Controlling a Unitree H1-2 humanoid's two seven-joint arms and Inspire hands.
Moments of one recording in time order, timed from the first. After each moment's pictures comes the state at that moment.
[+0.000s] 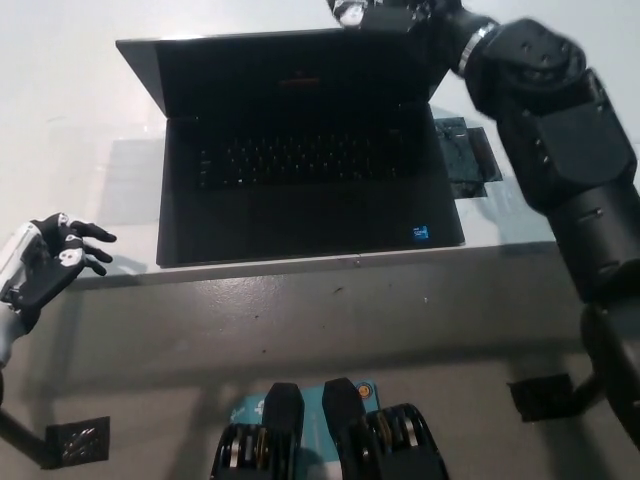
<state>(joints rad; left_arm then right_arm) -0.31 0.39 0.20 0.09 -0.22 0.10 -0.25 -1.20 -0.13 0.13 0.82 0.17 0.20 0.37</state>
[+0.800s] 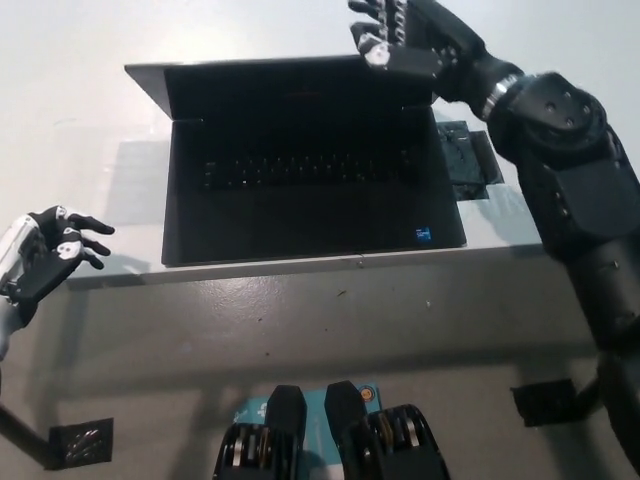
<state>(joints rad) -0.33 0.40 0.20 0.08 -0.21 0.12 -0.24 -1.01 -0.17 0.08 0.66 0.18 0.13 0.40</state>
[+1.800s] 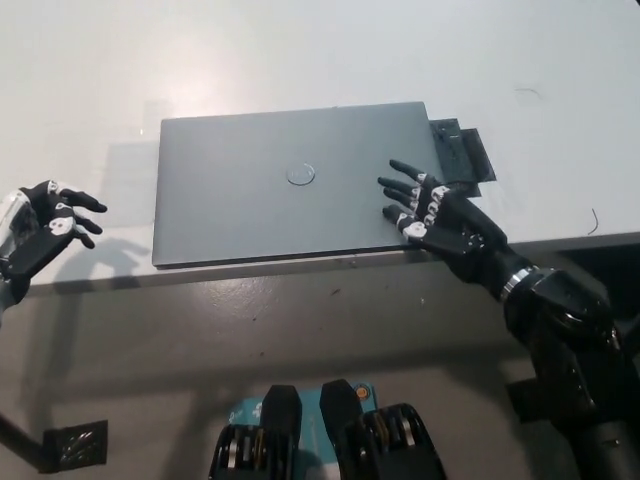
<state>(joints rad) -0.38 0.41 0.21 0.10 -0.21 0.12 -0.25 -0.62 -0.09 -0.01 0.53 0.29 0.17 0.41</state>
